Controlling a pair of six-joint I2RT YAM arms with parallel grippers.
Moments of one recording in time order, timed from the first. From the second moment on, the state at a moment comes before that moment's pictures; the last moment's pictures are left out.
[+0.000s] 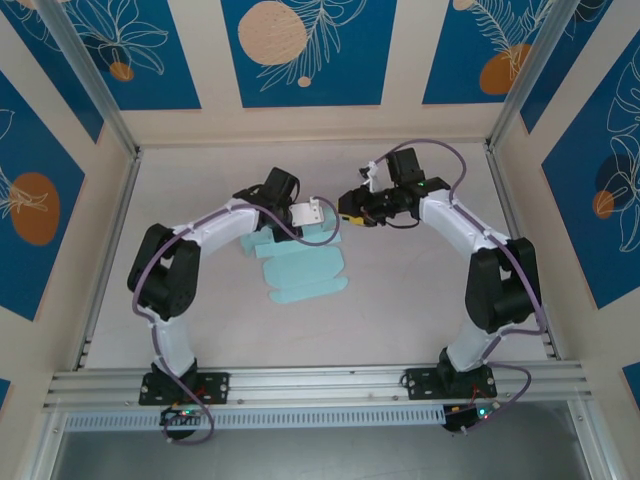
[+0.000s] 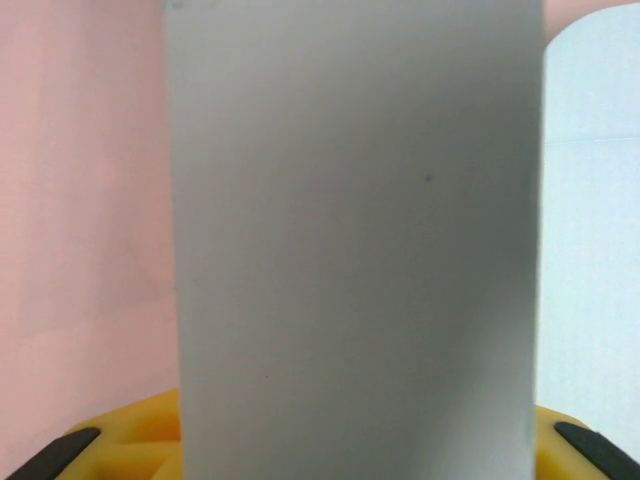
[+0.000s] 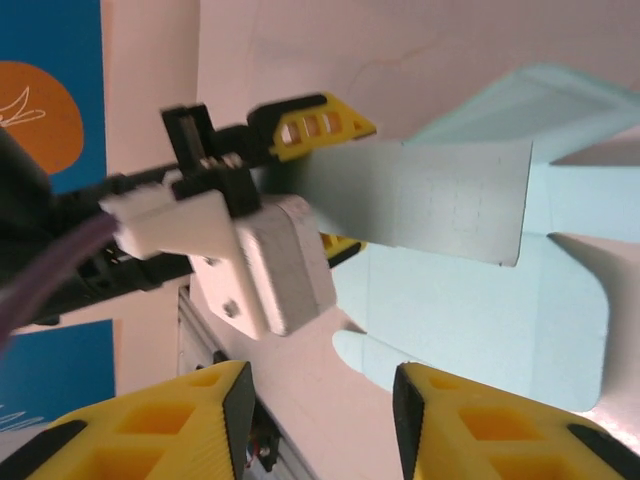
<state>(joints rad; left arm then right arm) -0.55 1.88 1.37 -0.50 0.07 0.87 0.31 1.67 1.30 -0.56 -0.80 0.53</state>
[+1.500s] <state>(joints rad) -0.58 1.85 1.26 -0.26 -0.03 0.86 0.39 1.96 1.40 -0.26 -0.75 0.83</state>
